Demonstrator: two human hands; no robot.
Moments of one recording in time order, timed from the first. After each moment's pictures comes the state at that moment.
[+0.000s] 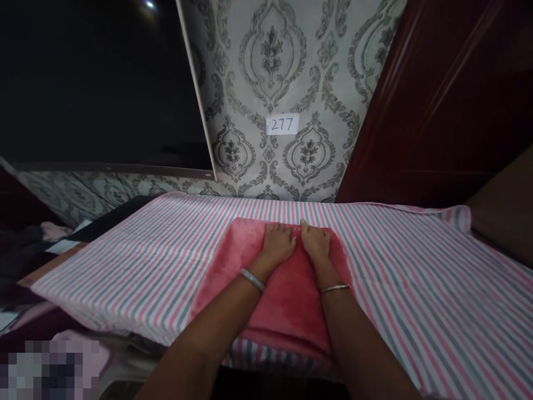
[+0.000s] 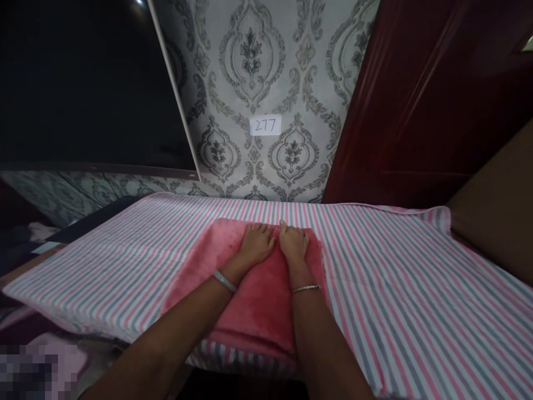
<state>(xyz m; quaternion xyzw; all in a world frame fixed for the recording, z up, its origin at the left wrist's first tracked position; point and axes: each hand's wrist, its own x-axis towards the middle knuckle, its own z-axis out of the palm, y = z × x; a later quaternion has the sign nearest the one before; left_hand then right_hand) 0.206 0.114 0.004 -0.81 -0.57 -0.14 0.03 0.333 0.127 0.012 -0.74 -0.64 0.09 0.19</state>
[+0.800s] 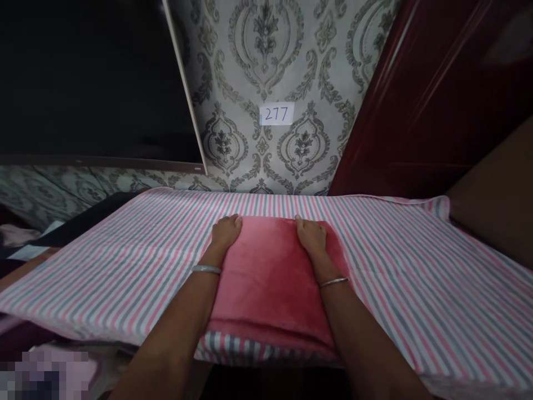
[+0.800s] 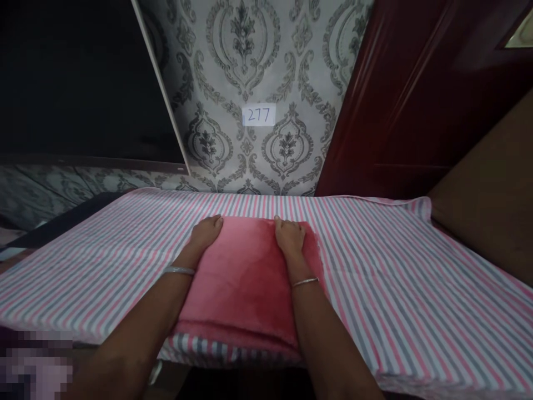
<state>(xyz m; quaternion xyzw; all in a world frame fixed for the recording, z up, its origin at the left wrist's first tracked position) 0.077 0.137 0.015 -0.68 -0.73 -0.10 -0.02 0.333 0.132 0.005 -0.74 -0.64 0.07 0.19</state>
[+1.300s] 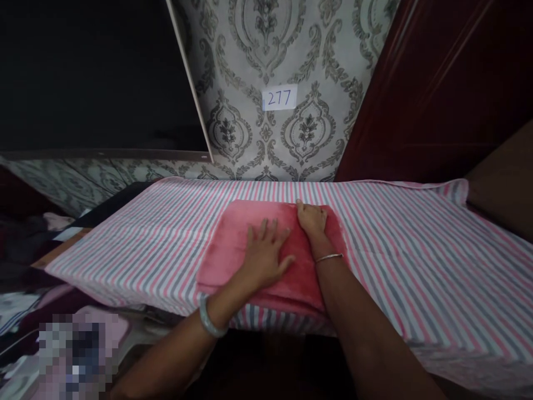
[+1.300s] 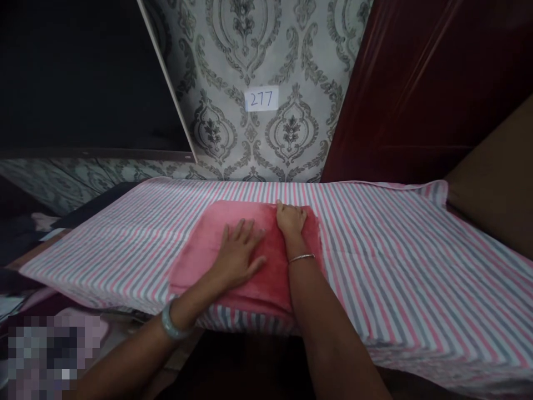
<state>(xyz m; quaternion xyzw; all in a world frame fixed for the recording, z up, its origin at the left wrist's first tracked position) 0.170 0.000 0.018 -0.82 -0.56 -0.09 0.01 0.335 0.133 0.004 -0.75 -0.62 0.10 0.20</state>
